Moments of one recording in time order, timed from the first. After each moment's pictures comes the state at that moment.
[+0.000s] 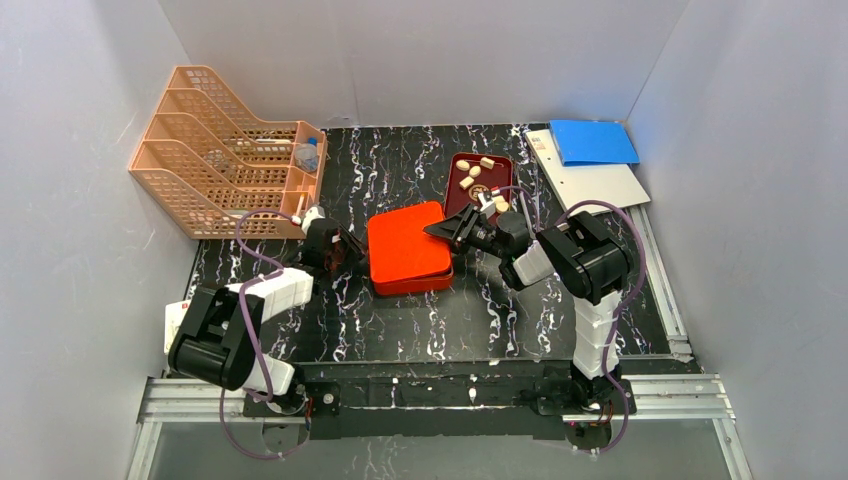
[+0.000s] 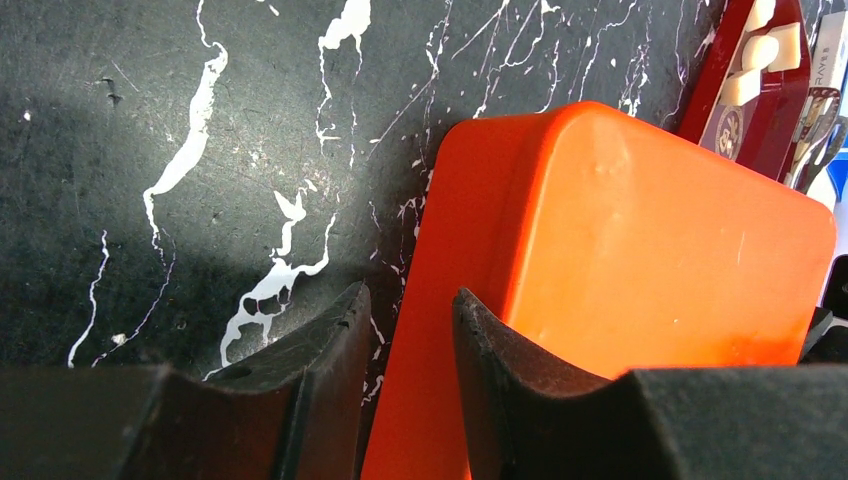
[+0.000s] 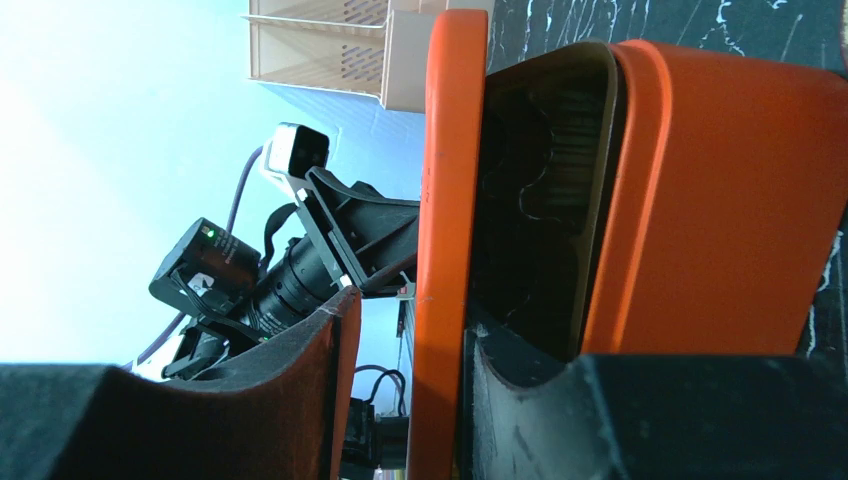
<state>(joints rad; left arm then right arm) -0.32 1.42 0.54 0.21 -0.06 -0.89 0.52 2.02 0.72 1.26 -0.57 1.37</state>
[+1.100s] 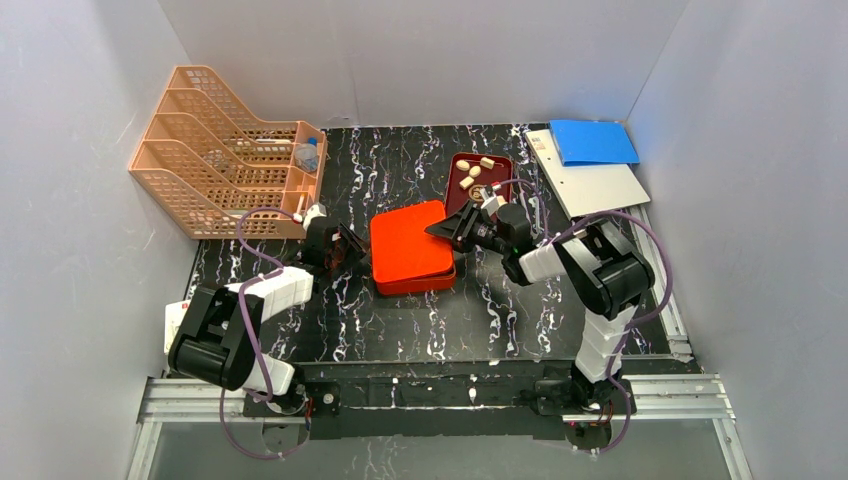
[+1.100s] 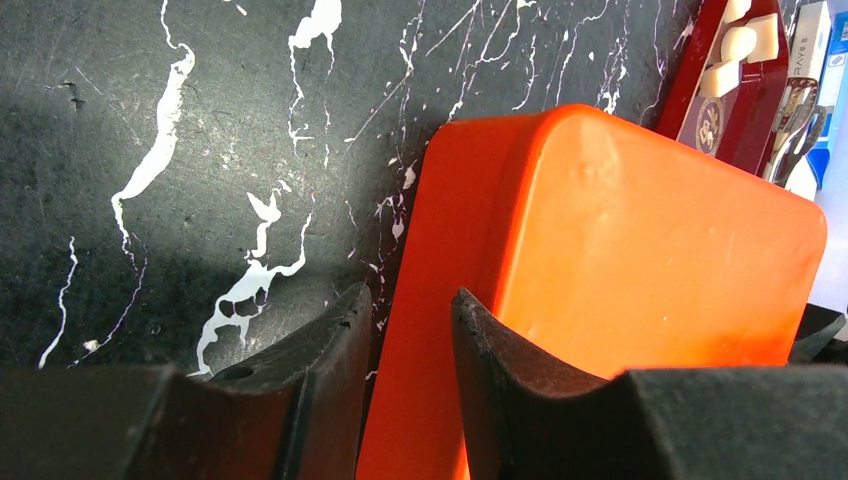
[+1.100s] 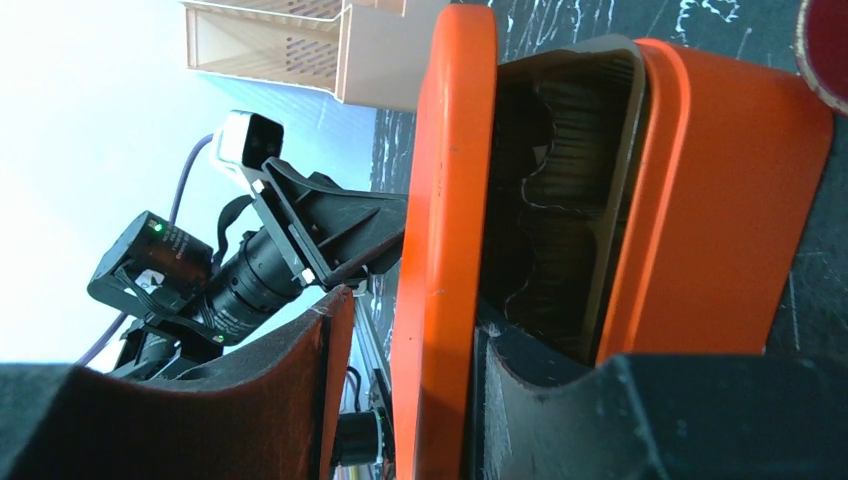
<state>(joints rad) -0.32 1.42 0.55 0.21 -0.04 -0.89 0.52 1.88 0.72 1.00 -0.54 1.21</state>
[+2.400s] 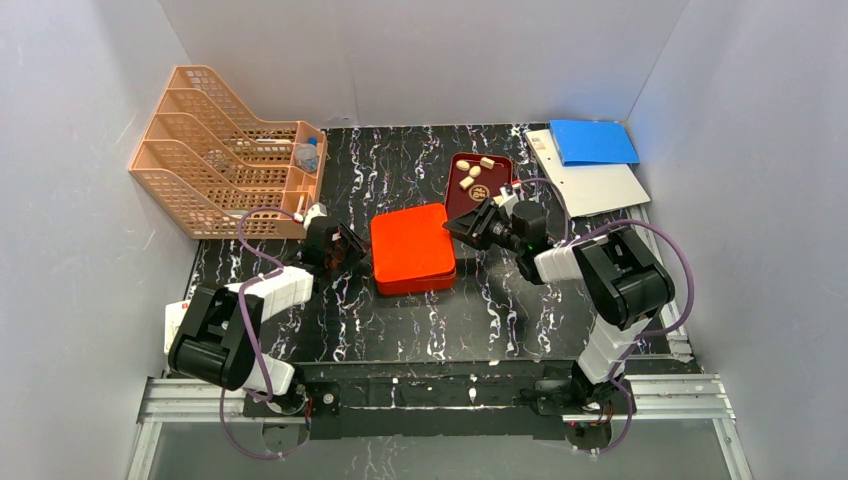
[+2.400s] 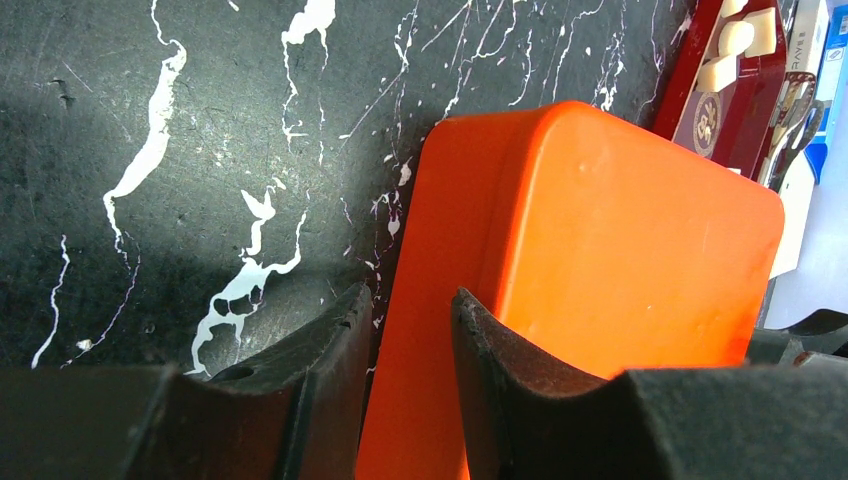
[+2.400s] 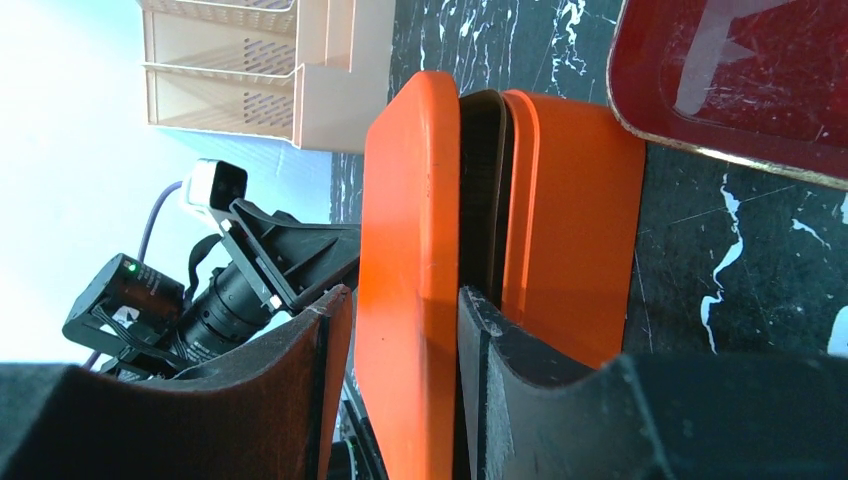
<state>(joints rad) -0.32 1.42 0.56 0.20 -0.03 -0.89 0.44 1.77 0.67 0.85 -0.49 1.13</state>
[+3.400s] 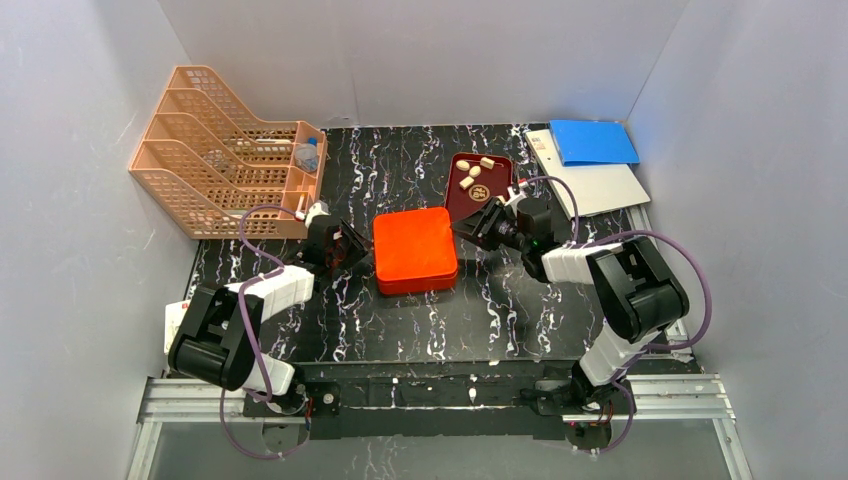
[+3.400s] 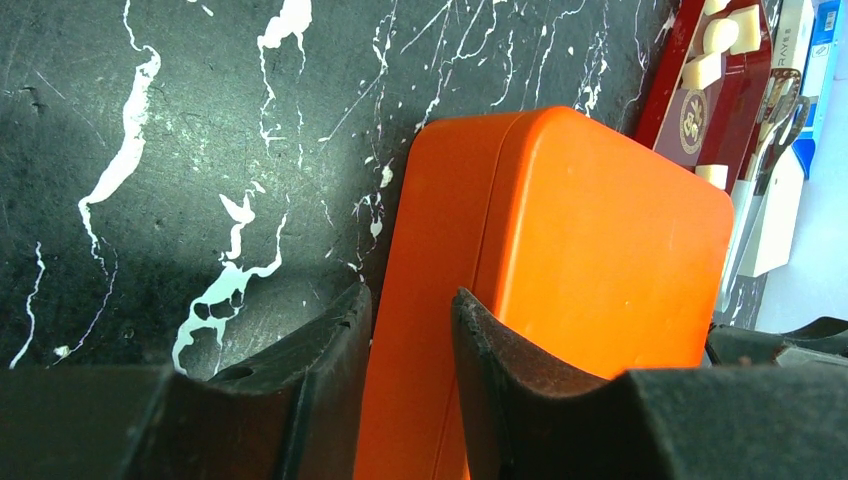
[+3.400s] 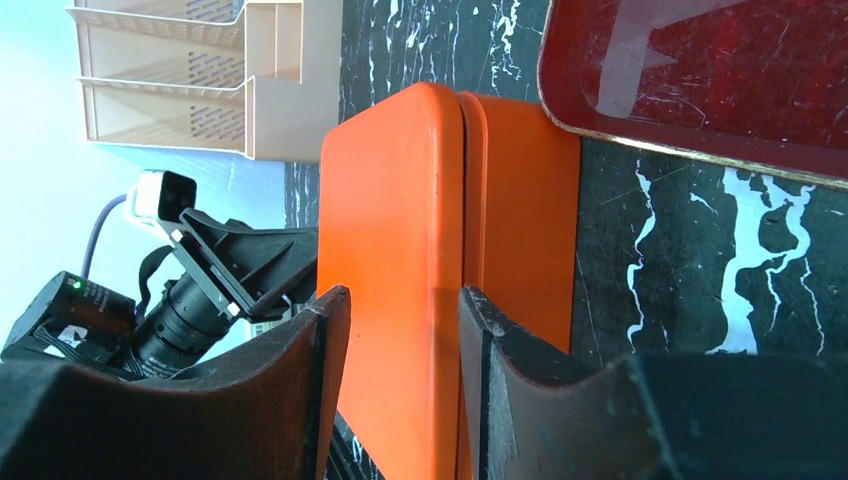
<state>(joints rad) -0.33 1.42 0.57 0.21 -0.03 -0.89 0.41 1.68 0.67 0.67 -0.43 1.04</state>
